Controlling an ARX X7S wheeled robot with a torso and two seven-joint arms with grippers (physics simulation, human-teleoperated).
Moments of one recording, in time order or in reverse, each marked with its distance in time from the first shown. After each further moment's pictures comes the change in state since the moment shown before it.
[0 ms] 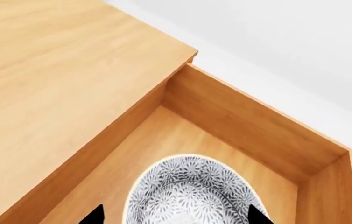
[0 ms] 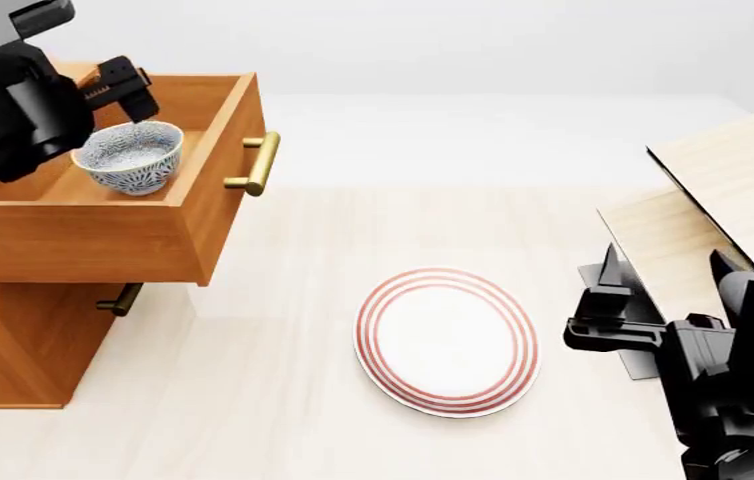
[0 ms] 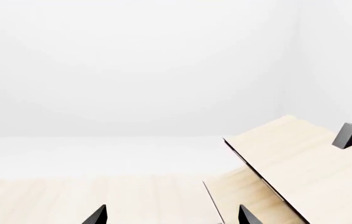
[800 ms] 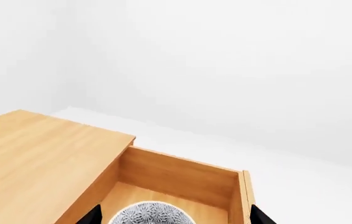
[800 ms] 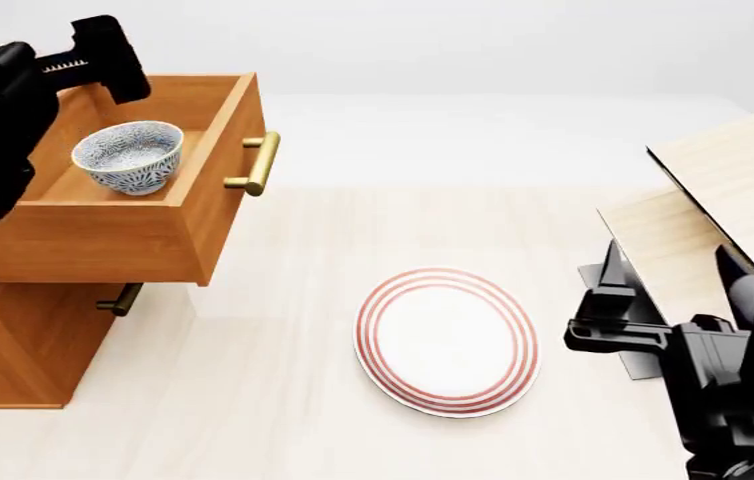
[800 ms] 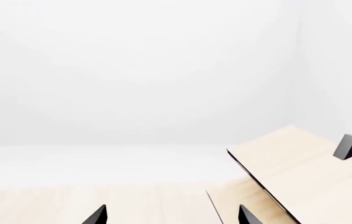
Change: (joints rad) left arm 0.386 -0.286 -0.139 1.105 -0.240 -0.131 -0.219; right arm -0.015 0.012 0.010 -0.051 0.020 -0.015 0.017
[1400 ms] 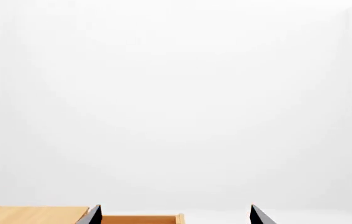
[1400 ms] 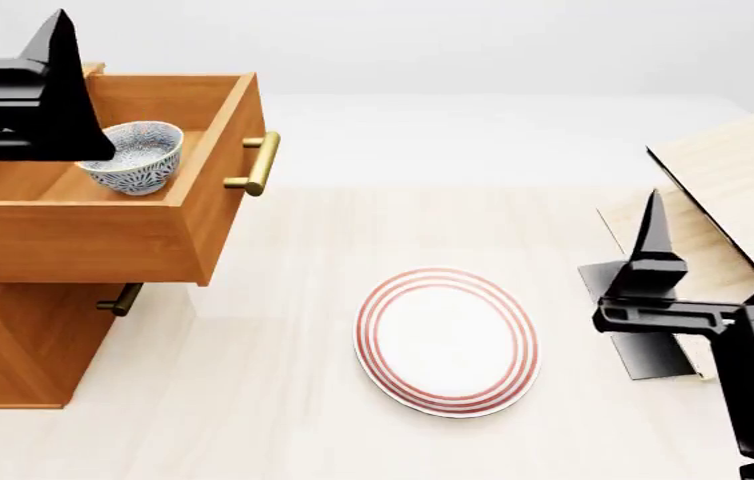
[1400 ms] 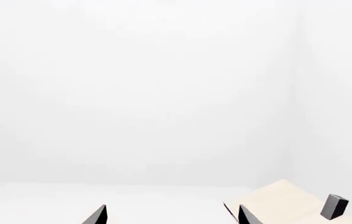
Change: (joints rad) left arm 0.396 -0.292 -0.272 0.702 -0.189 0.205 0.012; right arm 0.095 0.161 0.061 -0.165 0.251 0.015 0.197
